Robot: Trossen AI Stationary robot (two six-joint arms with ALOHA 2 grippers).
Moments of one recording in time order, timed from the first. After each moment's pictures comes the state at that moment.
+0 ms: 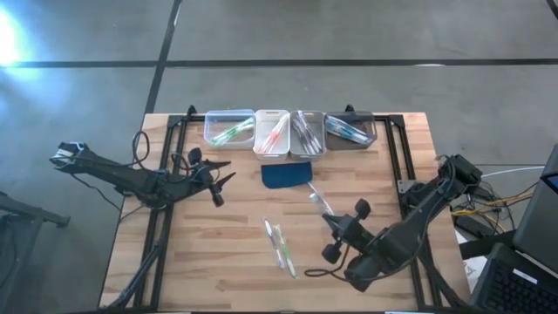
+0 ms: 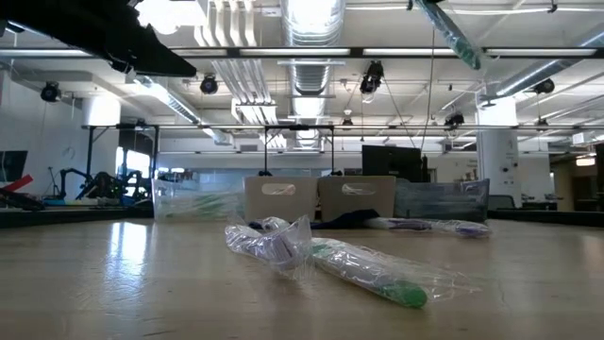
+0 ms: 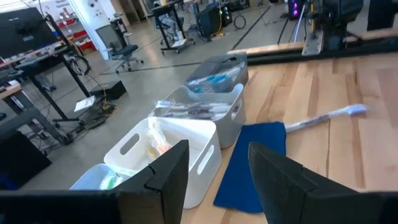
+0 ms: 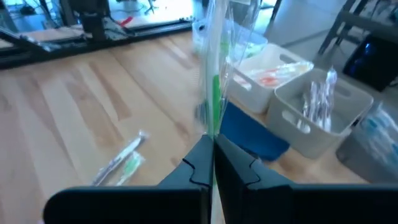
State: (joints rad) left arm -0.28 0.72 0.42 0.07 -0.81 0.08; right arm 0.75 1.65 1.32 -0.99 1.14 1.23
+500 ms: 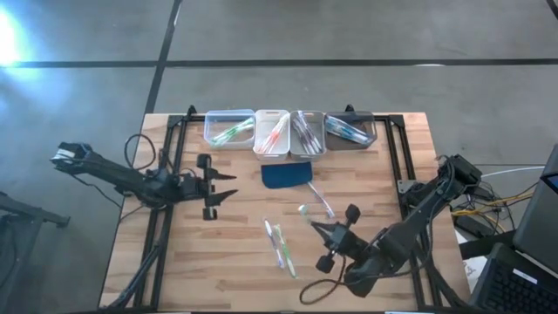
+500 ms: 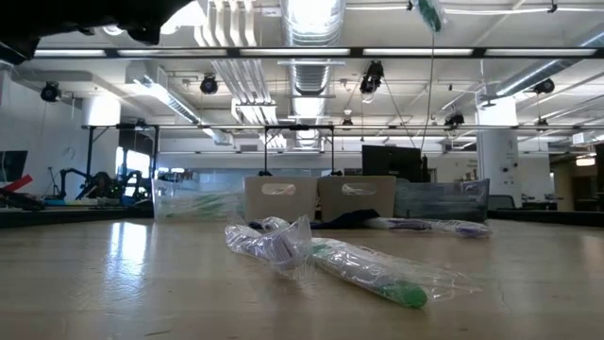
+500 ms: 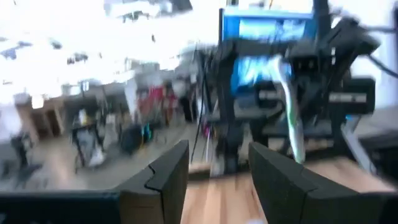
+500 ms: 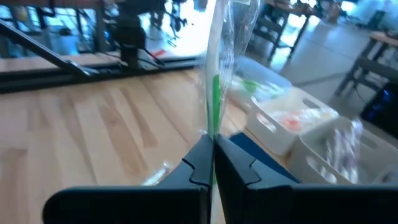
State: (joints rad) left arm -0.26 0.78 0.27 0.80 -0.34 0.30; right arm 0.75 1.66 1.30 -0.61 1.20 0.81
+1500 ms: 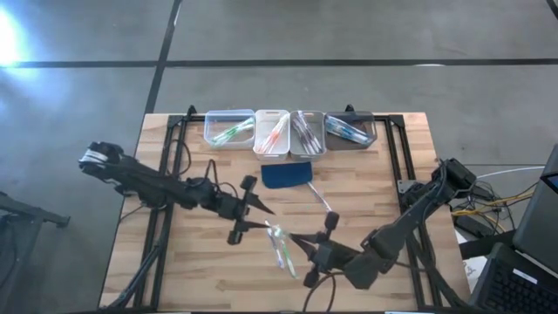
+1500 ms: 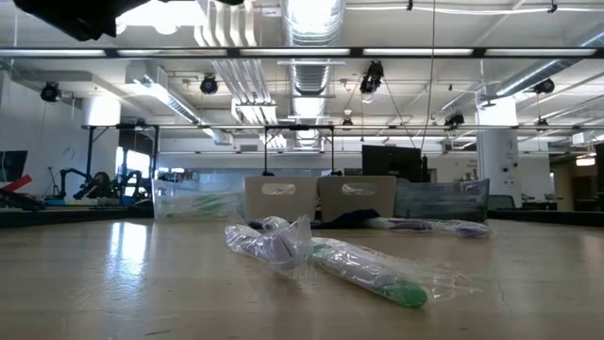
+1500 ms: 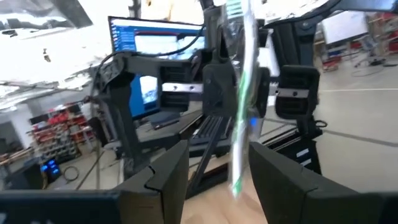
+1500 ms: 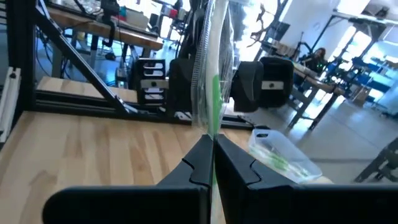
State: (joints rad) left arm -0.26 1.33 0.60 0.98 0.09 0.30; right arm 0.71 1.72 1.30 0.15 1.09 -0.06
